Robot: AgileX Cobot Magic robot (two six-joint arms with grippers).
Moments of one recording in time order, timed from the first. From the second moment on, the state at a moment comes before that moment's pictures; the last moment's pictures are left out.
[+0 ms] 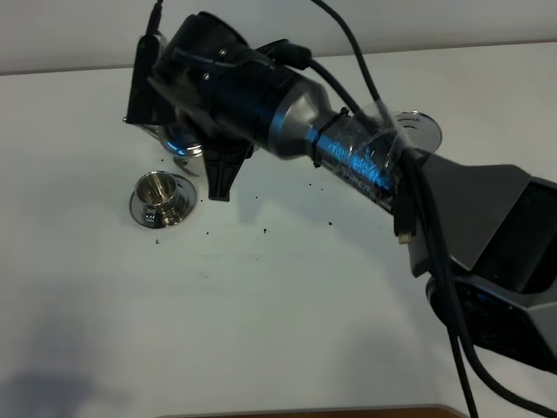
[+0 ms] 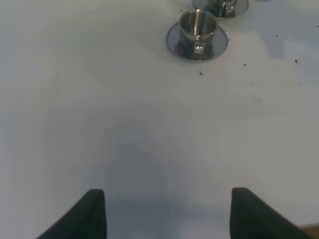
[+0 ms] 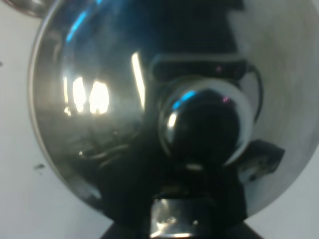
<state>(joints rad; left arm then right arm) -0.08 0.00 -0.46 0.01 1.06 -0.01 1.04 2.41 -2.35 -0.43 1.23 -0.43</state>
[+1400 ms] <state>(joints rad) -0.08 0.00 -0.46 0.01 1.06 -0.01 1.18 2.46 -2.13 -0.87 1.23 -0.31</state>
